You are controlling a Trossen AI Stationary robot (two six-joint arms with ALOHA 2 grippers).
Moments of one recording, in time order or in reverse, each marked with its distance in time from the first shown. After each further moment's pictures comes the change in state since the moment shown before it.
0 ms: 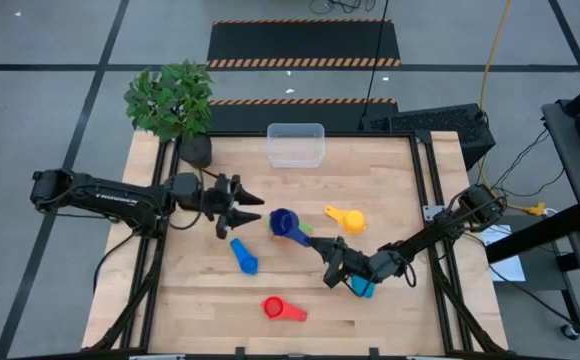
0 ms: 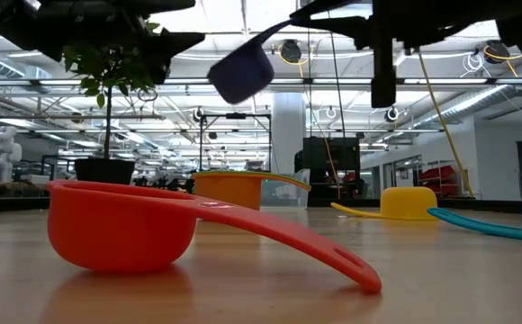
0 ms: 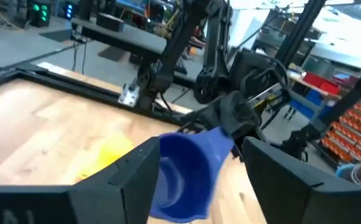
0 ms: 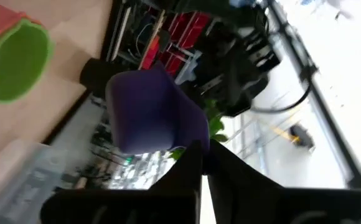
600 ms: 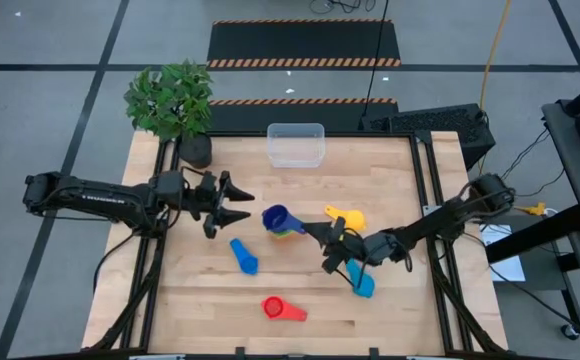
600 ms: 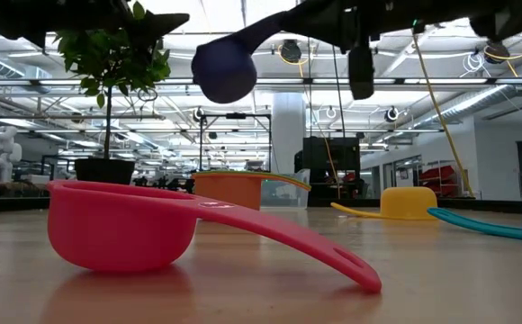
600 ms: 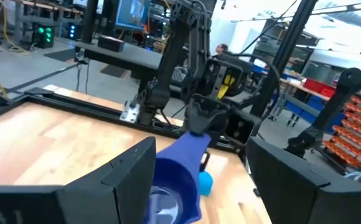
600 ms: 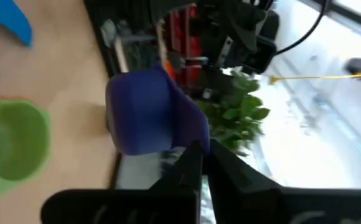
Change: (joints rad) left arm -0.022 -0.159 0.000 -0.108 -0.039 0.042; right arm -0.116 -0.135 -0.003 -0.219 -0.176 0.623
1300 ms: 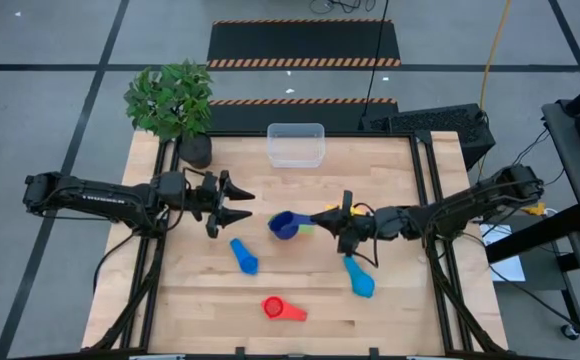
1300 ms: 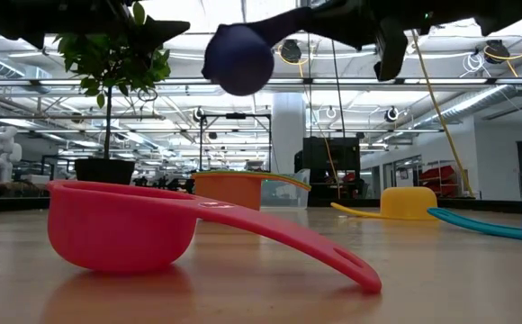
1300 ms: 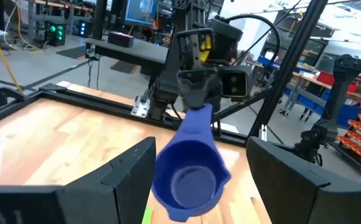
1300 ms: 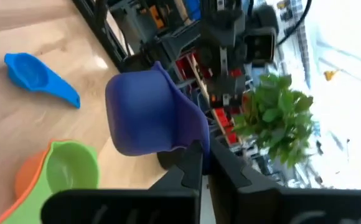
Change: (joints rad) left arm 0.001 0.003 0.000 -0.032 -0.032 0.027; right arm -0.159 -0.294 -0.085 -0.328 -0.379 0.444
